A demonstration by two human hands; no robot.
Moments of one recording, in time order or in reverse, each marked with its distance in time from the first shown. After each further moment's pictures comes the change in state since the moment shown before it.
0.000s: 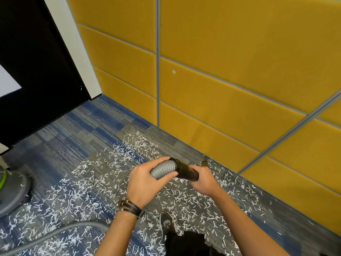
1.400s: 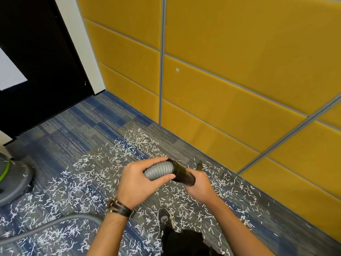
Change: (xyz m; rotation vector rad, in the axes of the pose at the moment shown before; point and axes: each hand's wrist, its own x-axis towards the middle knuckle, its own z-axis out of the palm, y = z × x) left_hand -0.027 0.013 -0.022 -0.004 0.023 0.080; right_hand -0.033 -0.011 0.025 0.082 0.045 -0.001
